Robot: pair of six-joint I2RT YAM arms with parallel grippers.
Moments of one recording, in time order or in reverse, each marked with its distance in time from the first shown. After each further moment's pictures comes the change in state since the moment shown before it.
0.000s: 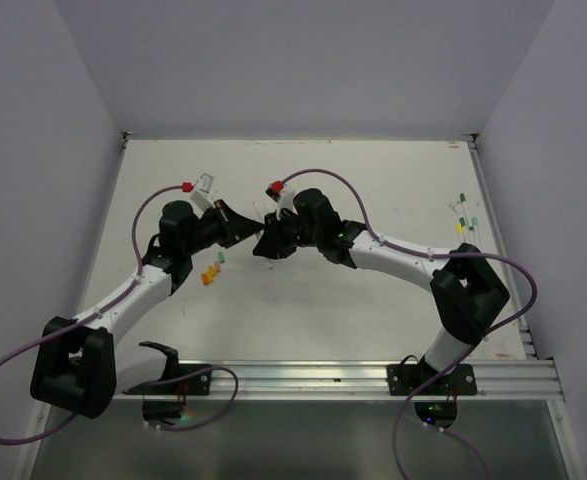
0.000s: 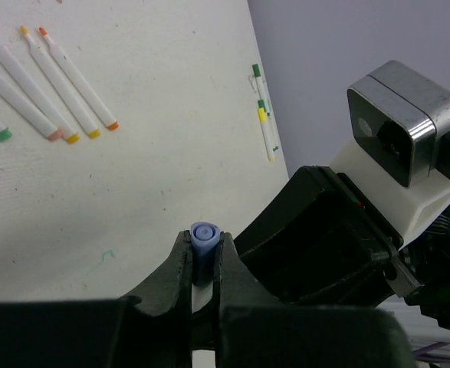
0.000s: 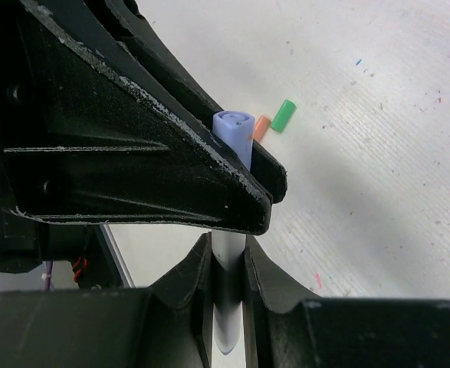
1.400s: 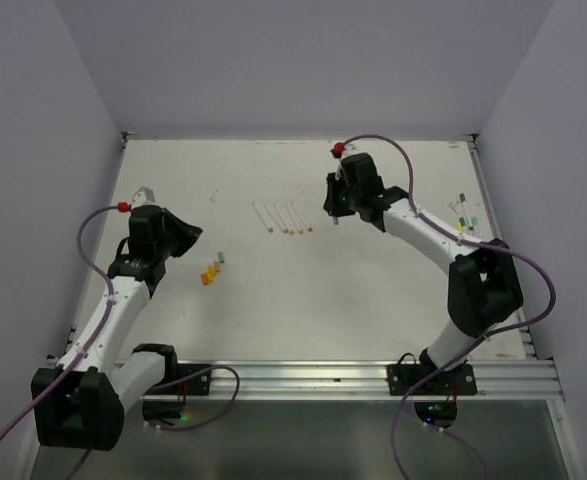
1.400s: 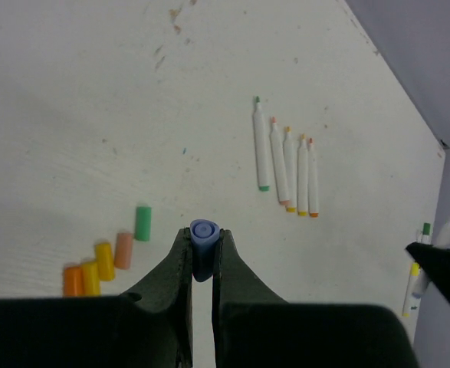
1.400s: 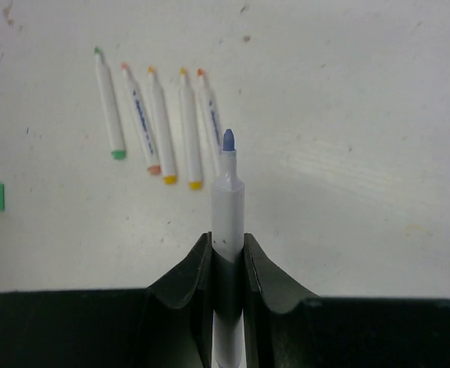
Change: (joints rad) left arm 0.219 -0.162 0.065 -0.520 -0.471 0.090; right arm -0.278 -0.024 0.091 -0.339 0.375 -0.119
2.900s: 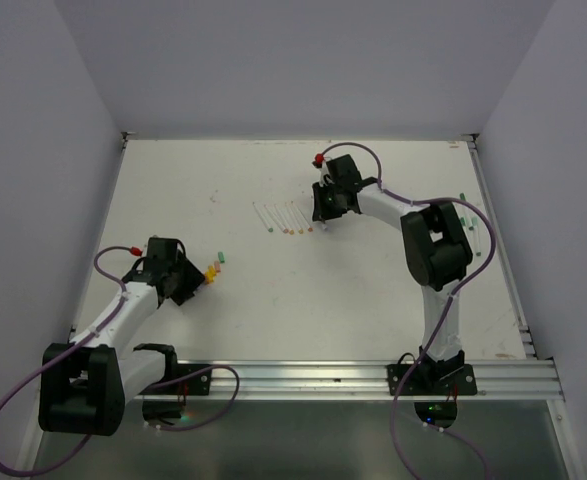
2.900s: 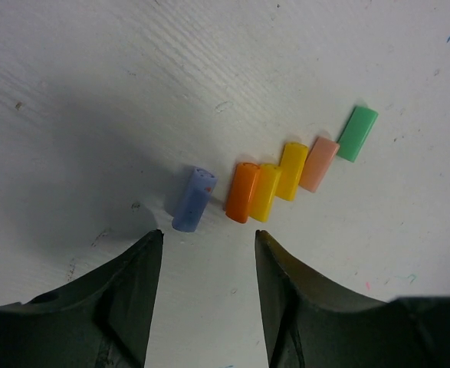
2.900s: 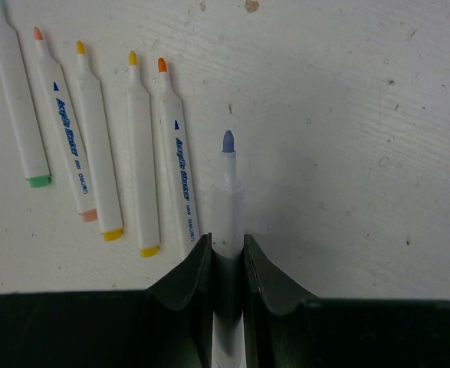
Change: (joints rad) left arm 0.000 0.053 -0.208 -0.225 -0.076 -0.066; right arm -0.098 0.430 0.258 -0.025 -0.192 -0.108
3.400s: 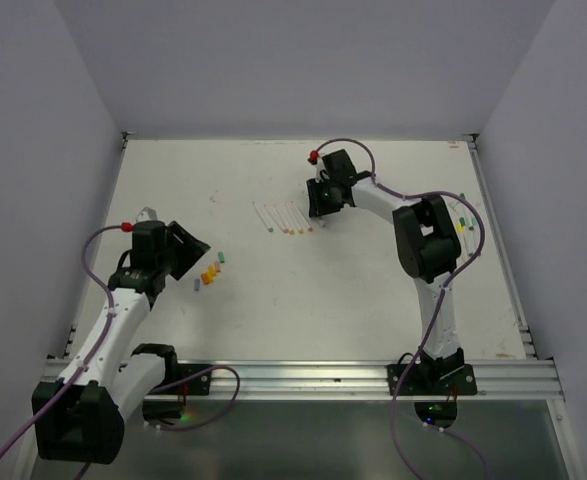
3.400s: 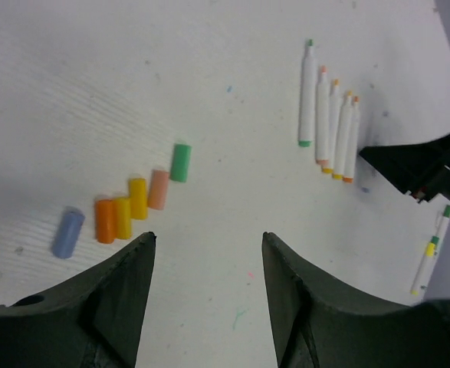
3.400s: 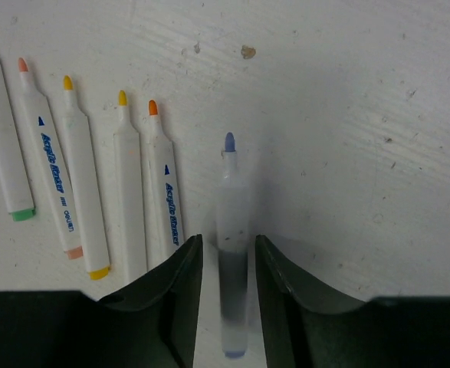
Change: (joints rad) left arm 0.000 -0.155 0.111 0.031 0.058 0.019; right arm -0.005 0.101 0.130 -0.050 0.001 -0.043
